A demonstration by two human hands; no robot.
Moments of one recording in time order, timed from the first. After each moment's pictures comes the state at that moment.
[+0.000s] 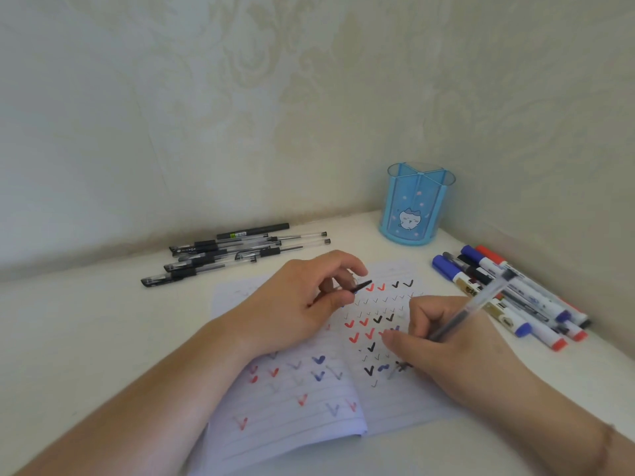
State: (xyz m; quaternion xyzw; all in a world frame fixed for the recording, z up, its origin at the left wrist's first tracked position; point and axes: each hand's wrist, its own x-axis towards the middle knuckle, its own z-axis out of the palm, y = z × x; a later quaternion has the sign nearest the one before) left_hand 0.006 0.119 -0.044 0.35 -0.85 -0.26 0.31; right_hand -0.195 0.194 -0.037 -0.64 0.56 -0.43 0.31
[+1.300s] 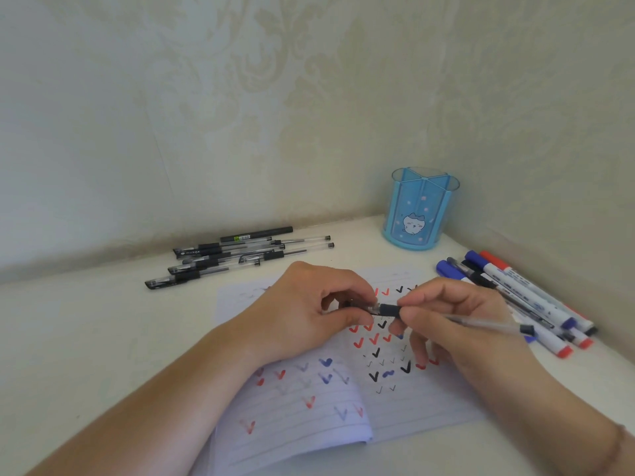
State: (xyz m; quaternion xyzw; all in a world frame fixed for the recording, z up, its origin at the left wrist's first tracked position) left_hand 0.002 0.128 -0.035 0.34 -0.84 -0.28 0.33; right_hand -0.196 0.185 -0.030 -0.55 0.46 -0.53 0.45
